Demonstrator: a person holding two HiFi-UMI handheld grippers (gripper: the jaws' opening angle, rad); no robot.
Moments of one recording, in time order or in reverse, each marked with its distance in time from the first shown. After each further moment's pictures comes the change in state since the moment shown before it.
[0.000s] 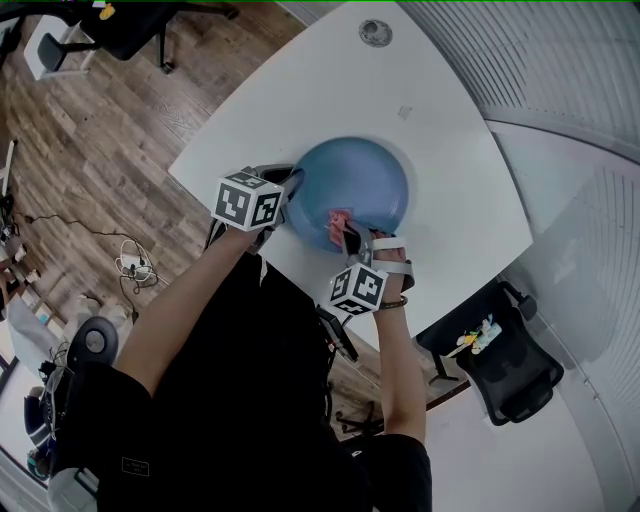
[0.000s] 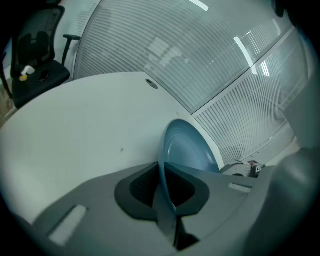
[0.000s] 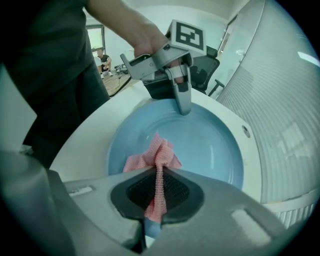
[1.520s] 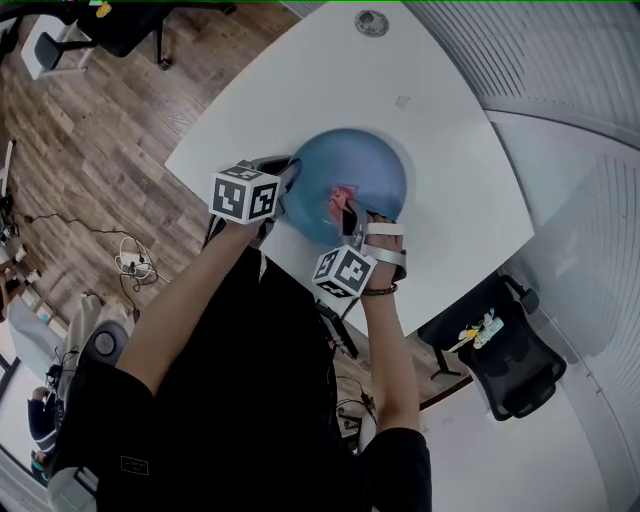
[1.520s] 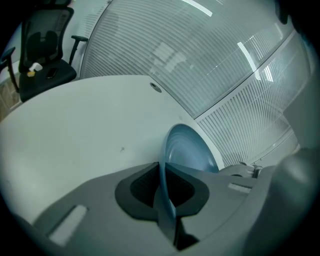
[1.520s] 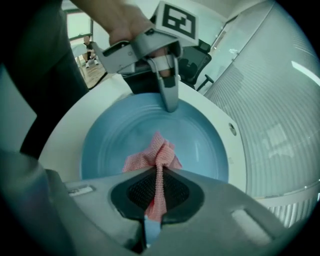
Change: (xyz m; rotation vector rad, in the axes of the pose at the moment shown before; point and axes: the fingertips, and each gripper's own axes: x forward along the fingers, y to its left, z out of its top) left arm 0.000 0.003 0.002 -0.054 -0.052 0.020; right arm 0.005 -0.033 0.007 0.030 0.119 -0.167
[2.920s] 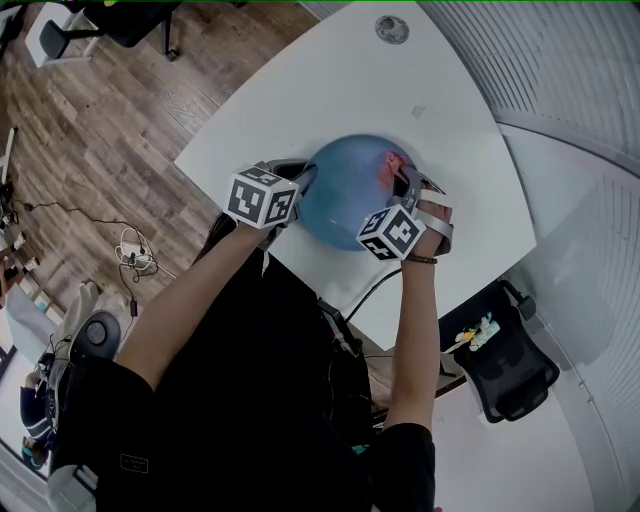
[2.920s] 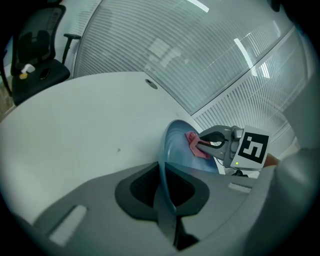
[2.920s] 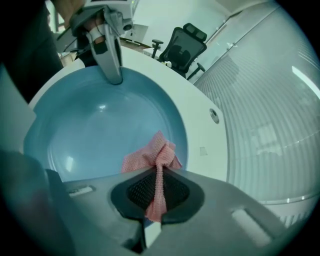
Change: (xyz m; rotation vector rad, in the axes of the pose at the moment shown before) left arm 0.002 -0.008 -0.001 0.037 0.041 -0.034; right arm 0.033 -0.111 -0.040 -0.012 0.131 -0.102
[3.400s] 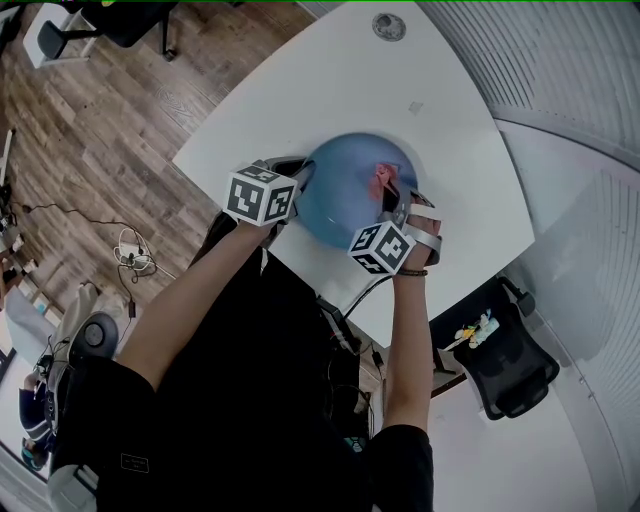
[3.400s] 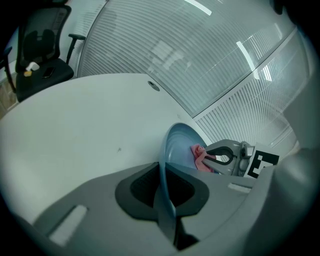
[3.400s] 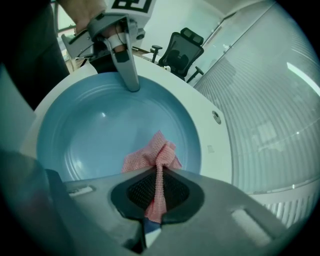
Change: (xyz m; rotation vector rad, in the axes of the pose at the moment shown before) left arm 0.002 -0.004 -0.002 -0.023 -0.029 0.016; right arm -0.016 0.038 -0.006 0.036 -0.064 0.010
